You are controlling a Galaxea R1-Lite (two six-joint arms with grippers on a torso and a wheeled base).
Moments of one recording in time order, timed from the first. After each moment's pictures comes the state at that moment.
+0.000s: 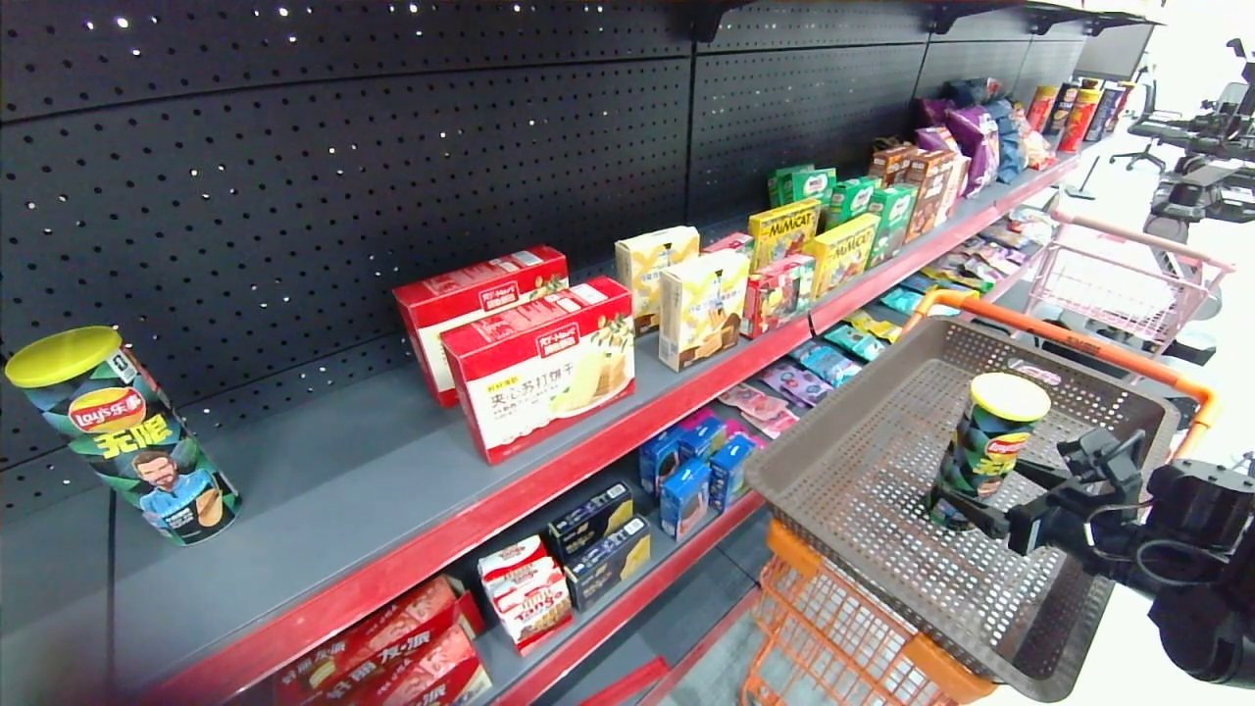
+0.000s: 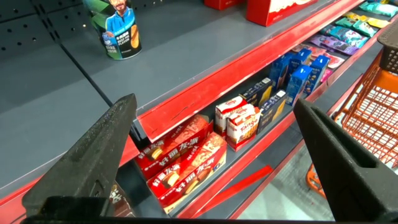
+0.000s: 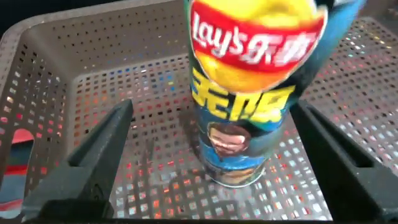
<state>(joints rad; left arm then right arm) 0.00 0.00 0.00 0.00 -0.01 0.02 -0.24 2.22 -0.50 -1.57 0.65 -0.22</state>
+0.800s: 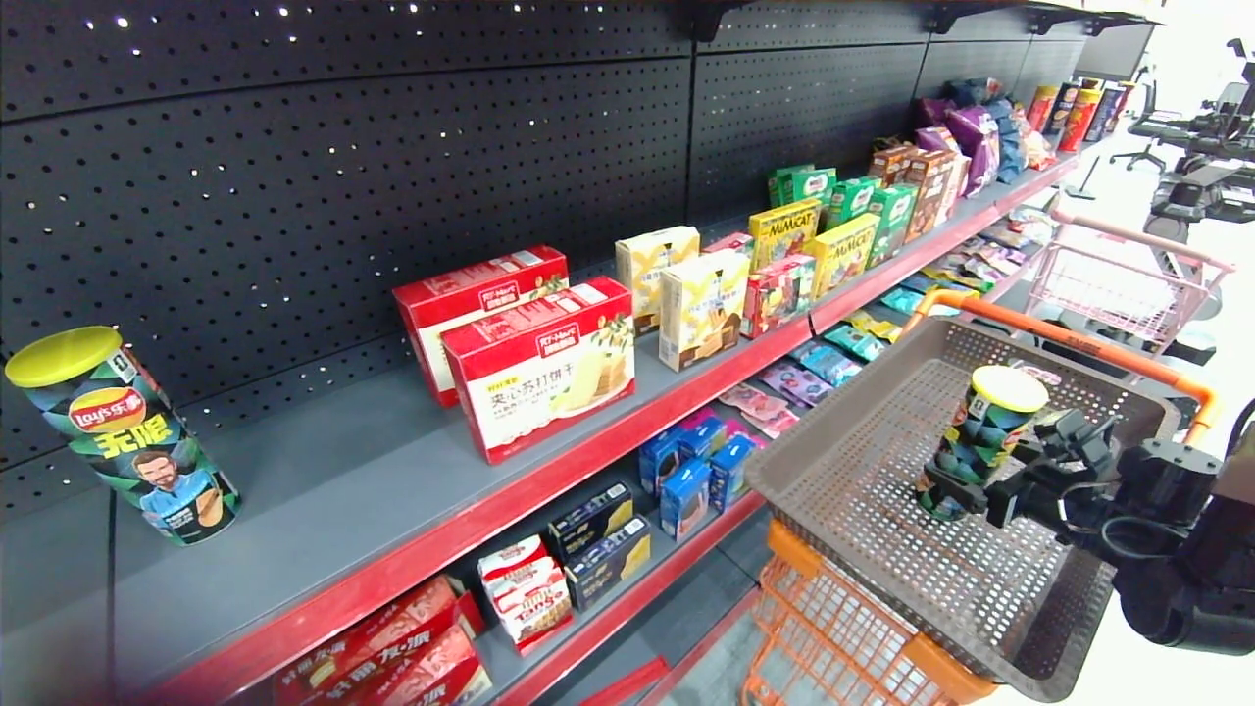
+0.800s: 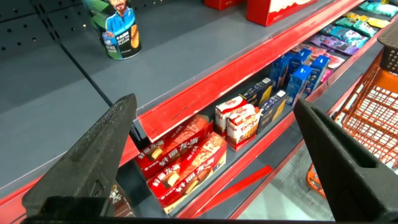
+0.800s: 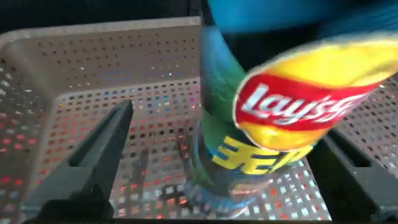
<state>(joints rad) 0.00 0.00 0.00 0.00 -0.01 0.02 -0.23 2.32 -0.69 -1.57 0.70 -0.23</state>
